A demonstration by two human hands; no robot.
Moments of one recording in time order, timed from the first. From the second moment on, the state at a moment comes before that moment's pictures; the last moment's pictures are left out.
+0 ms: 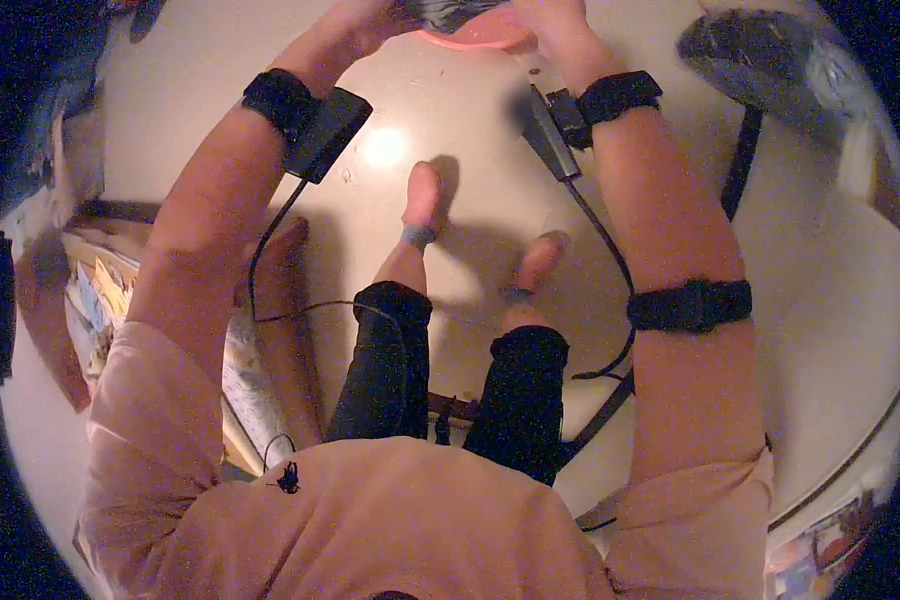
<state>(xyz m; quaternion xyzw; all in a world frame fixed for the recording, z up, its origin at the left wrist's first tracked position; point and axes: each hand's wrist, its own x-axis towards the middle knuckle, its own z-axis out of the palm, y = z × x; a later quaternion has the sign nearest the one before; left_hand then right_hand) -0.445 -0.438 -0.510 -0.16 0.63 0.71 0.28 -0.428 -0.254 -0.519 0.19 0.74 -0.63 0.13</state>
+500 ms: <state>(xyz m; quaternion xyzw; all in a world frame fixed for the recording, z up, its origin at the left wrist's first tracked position) -0.361 -0.360 -0.297 0.24 0.39 0.80 0.39 -0.328 -0.237 -0.277 0.11 0.68 -0.73 -0.03</state>
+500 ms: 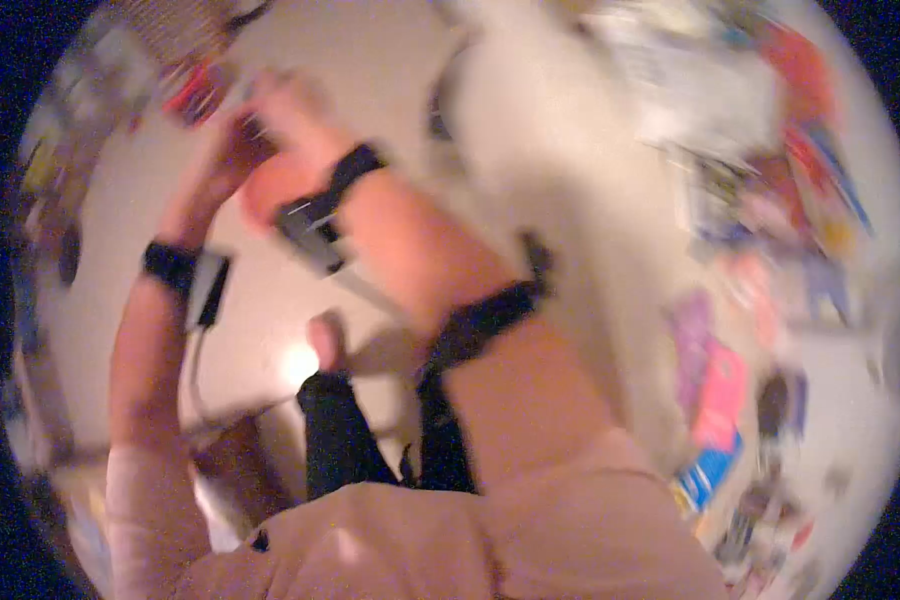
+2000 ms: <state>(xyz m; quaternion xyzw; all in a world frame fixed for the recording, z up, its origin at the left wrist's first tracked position) 0.272 -0.177 -0.204 0.73 0.58 0.37 0.00 0.403 -0.127 -0.190 0.34 0.88 -0.15 -0.30</state>
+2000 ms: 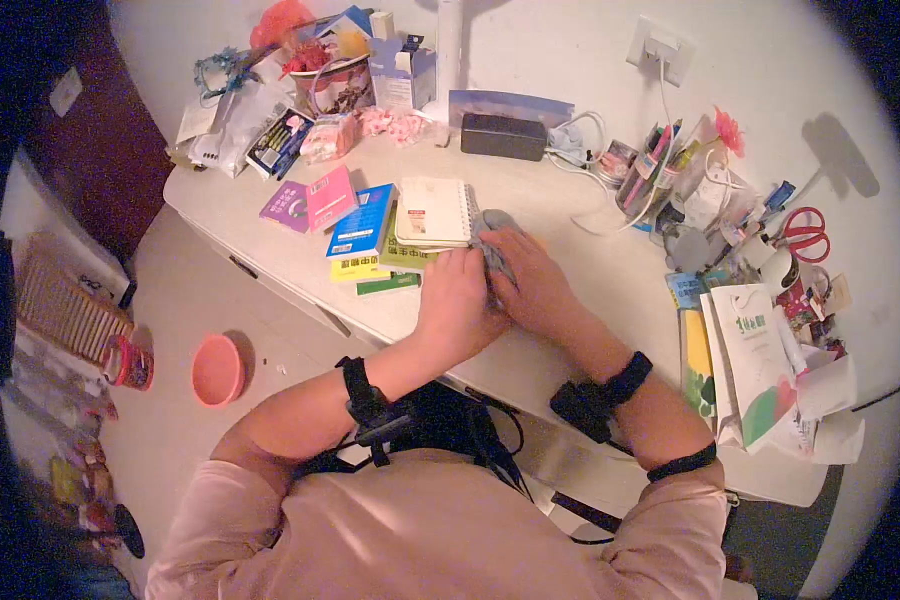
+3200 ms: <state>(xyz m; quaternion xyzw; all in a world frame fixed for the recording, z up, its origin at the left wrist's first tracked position) 0.268 -0.168 -0.212 0.73 0.55 0.41 0.05 0.420 -0.091 -0.196 0.40 0.86 -0.14 -0.30</state>
